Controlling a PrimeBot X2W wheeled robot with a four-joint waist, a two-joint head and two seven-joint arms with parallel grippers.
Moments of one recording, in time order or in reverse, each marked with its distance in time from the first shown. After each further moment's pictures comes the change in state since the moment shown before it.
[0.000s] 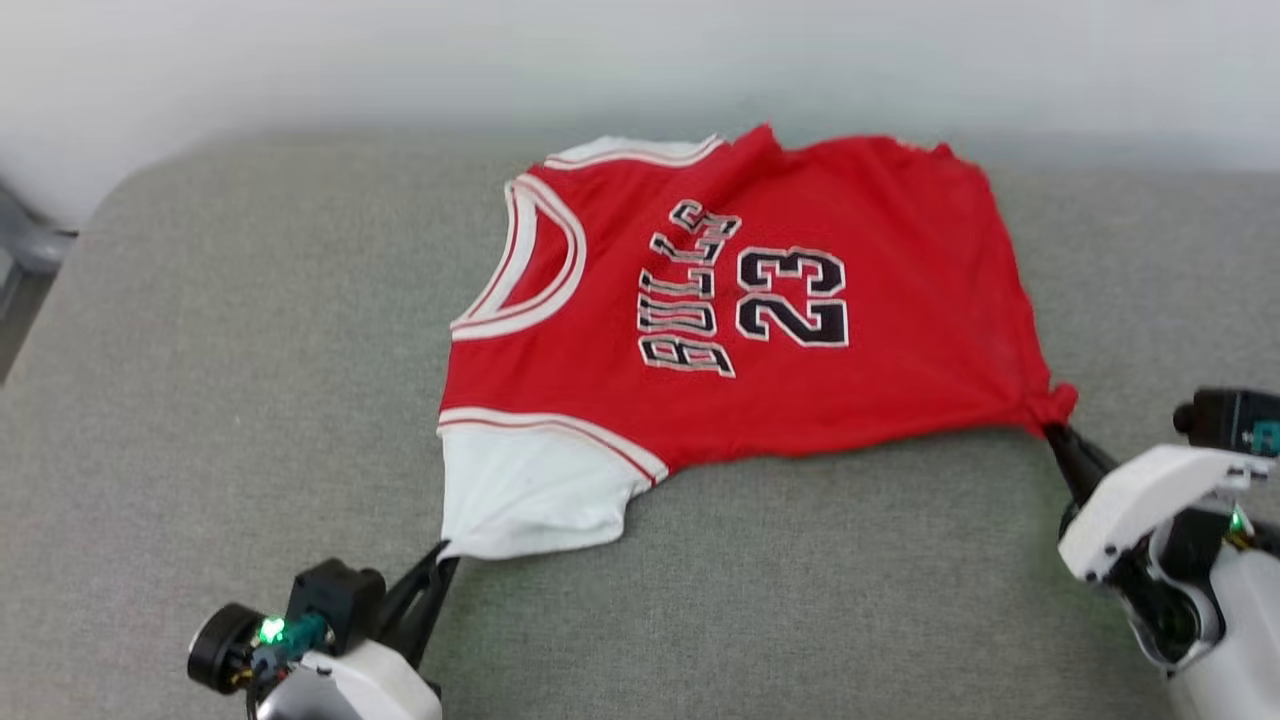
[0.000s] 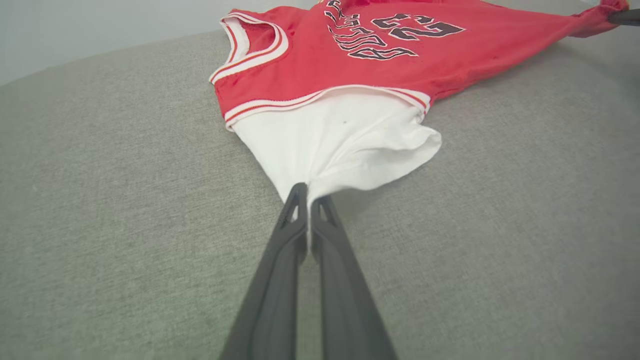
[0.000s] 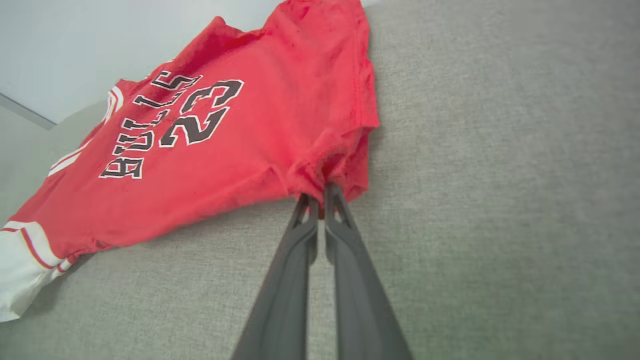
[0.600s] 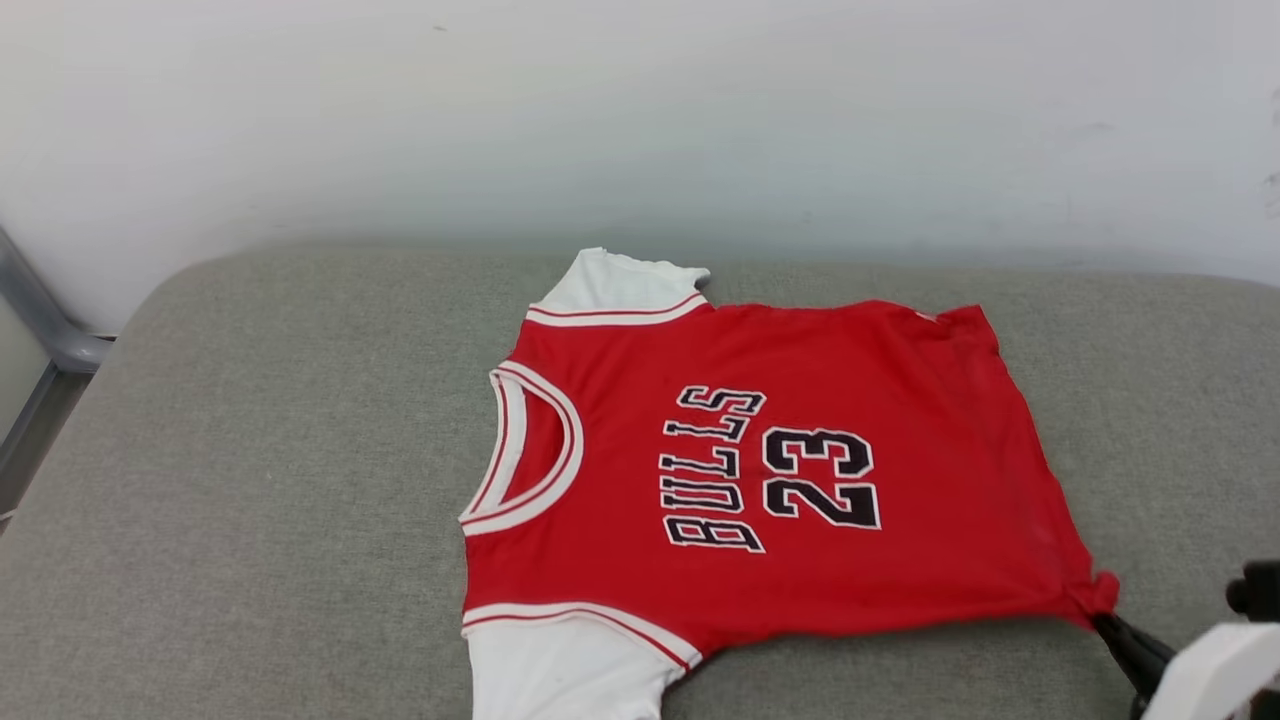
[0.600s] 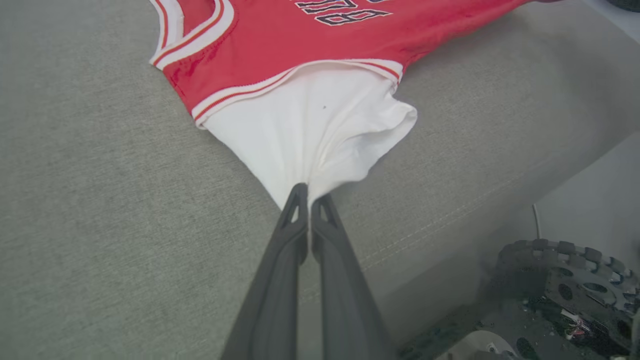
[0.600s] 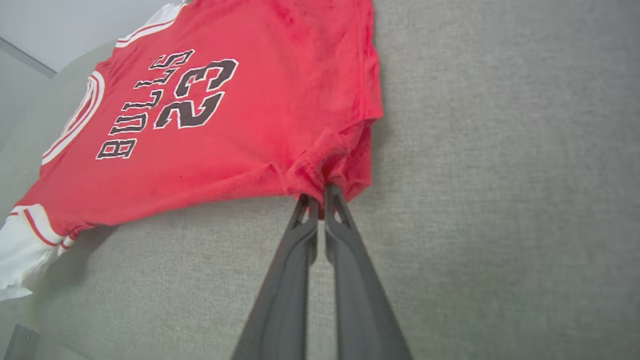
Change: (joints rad) left arm 0.306 0.125 -0.070 -0.277 -0.086 -0.003 0.174; right arm 0.416 -0.088 -0.075 -0.370 0.072 0.000 0.233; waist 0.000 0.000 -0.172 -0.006
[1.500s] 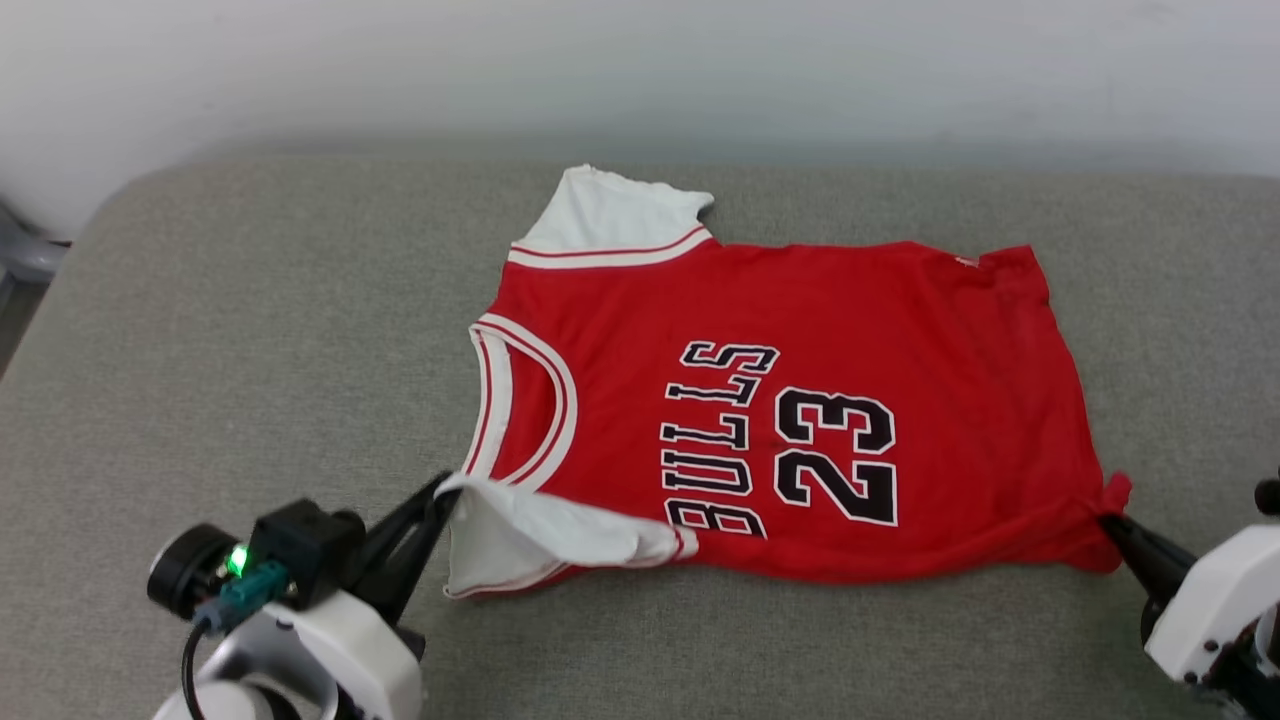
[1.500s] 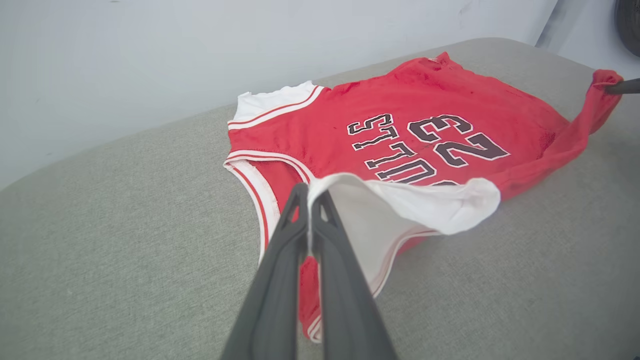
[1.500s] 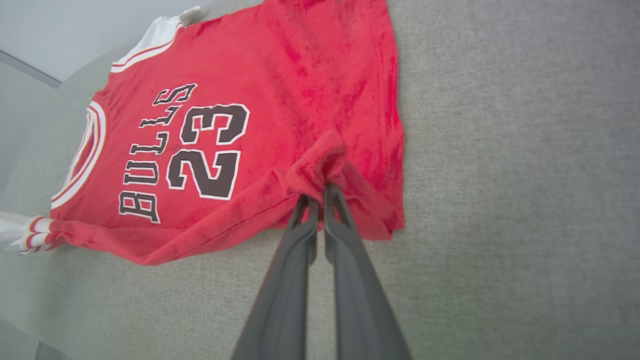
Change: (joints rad) left arm -0.268 0.001 0.091 -0.048 0.039 0.010 -0.042; right arm -0.013 0.128 -0.194 -0.270 -0.074 0.000 0.265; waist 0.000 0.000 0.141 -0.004
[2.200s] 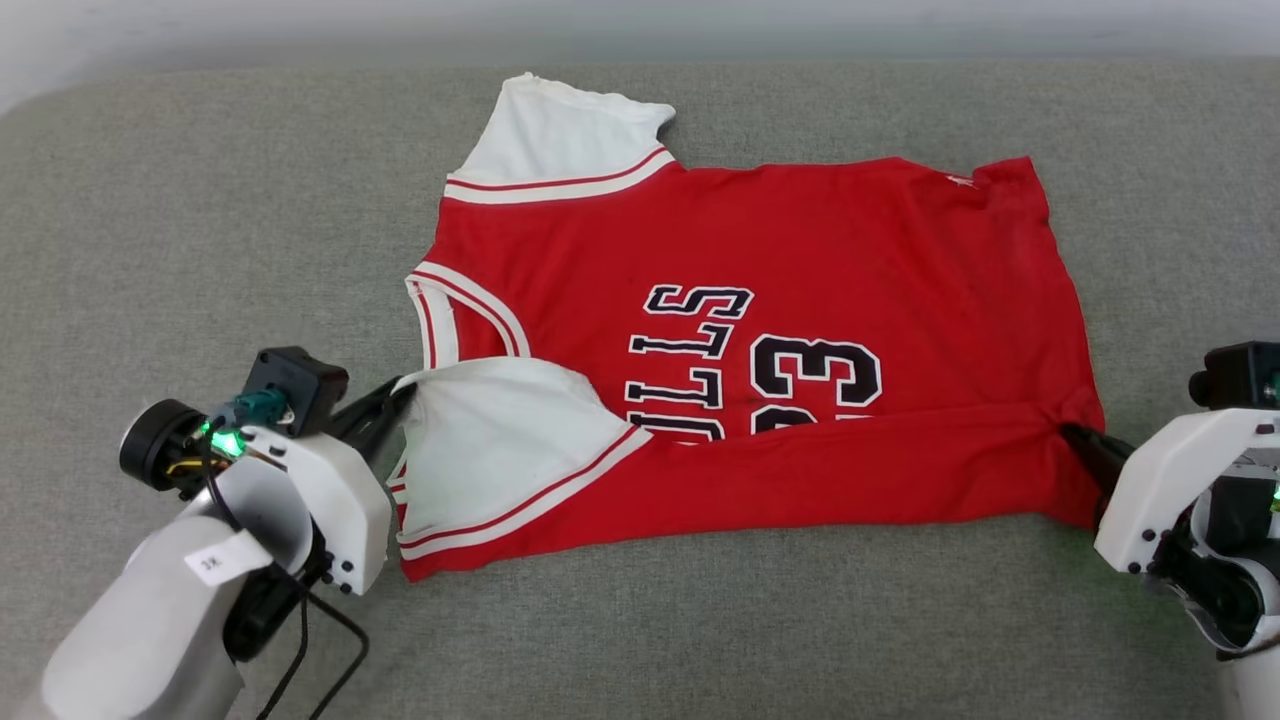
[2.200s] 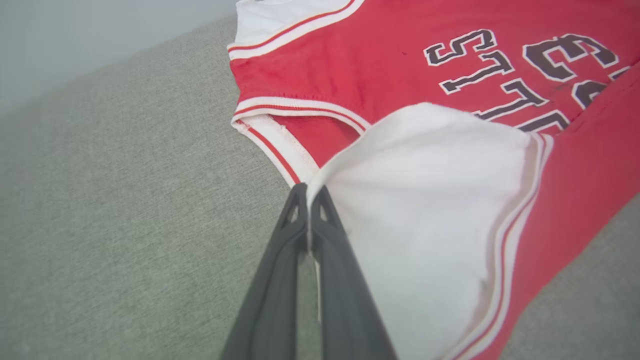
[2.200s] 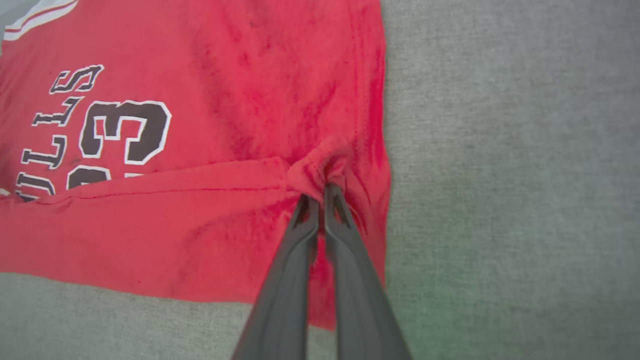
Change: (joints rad) left arm -0.355 -0.026 -0.057 0.375 -0.031 -0.096 0.112; right arm -0.273 -0.001 0.087 0.220 -0.120 0.000 -0.002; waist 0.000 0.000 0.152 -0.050
